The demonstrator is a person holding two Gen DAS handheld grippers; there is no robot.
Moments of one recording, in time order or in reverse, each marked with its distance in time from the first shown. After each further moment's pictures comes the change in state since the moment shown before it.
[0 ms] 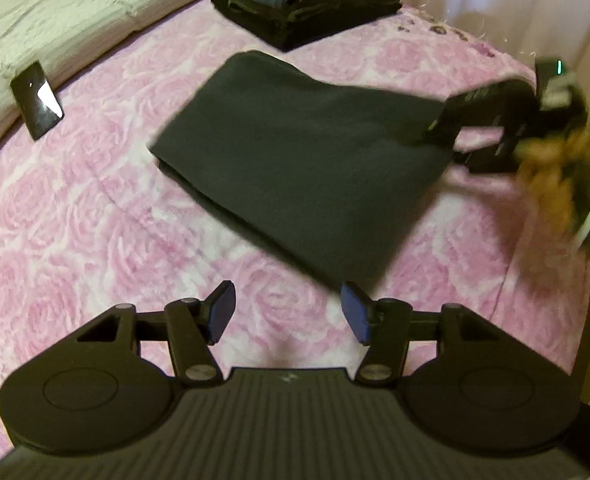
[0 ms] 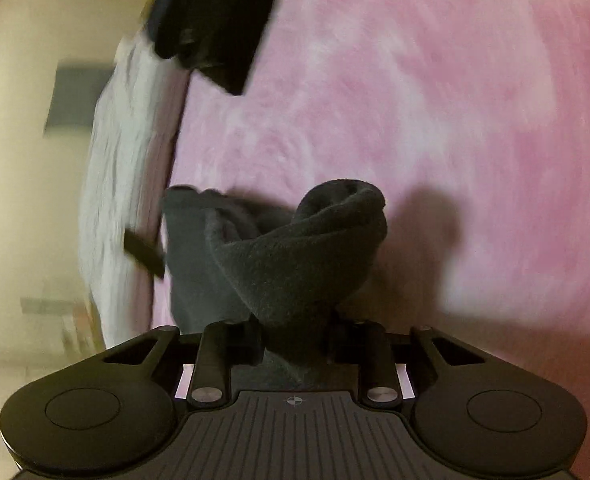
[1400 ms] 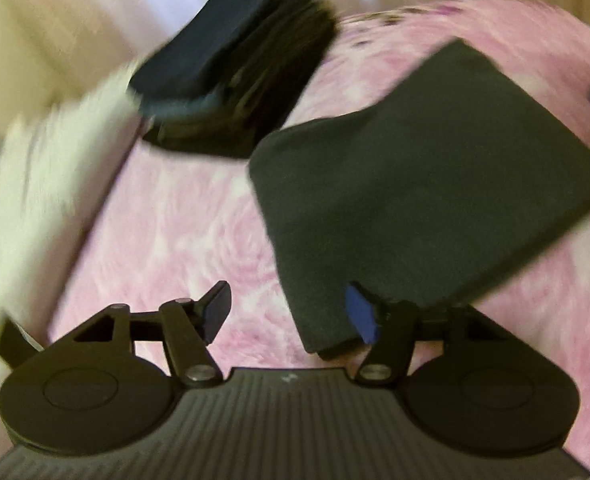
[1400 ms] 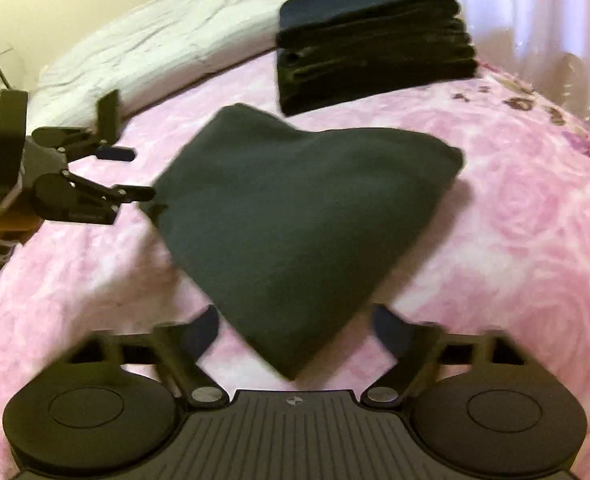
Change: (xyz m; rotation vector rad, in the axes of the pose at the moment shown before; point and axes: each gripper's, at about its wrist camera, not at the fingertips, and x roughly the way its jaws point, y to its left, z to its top) left arm 0.122 -0.004 0.096 0.644 -0.256 0.122; right arm -0.056 0.052 -0.048 -0.743 -0.061 -0.319
